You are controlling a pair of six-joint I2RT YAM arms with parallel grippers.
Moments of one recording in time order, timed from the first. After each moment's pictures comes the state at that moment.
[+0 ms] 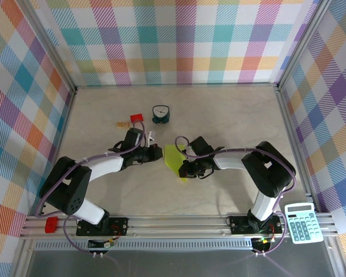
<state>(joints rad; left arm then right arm) -0.49 1.52 0.67 0.06 0.45 -0.61 0.71 1.74 0.80 -0.16 -0.57 0.57</state>
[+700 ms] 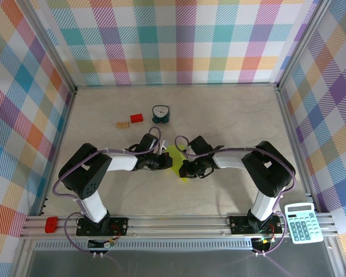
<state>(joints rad) -0.59 1.73 0.73 0.10 0.46 -0.63 0.71 1.75 0.82 -0.22 -0.56 0.57</state>
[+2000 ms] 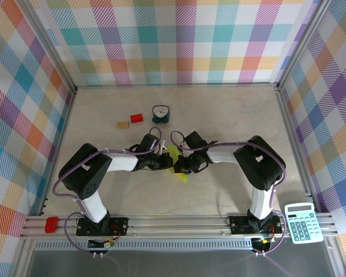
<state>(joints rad) -0.60 1.73 0.73 0.10 0.43 -0.64 0.71 1.85 0.93 -0.21 -0.62 0.62</state>
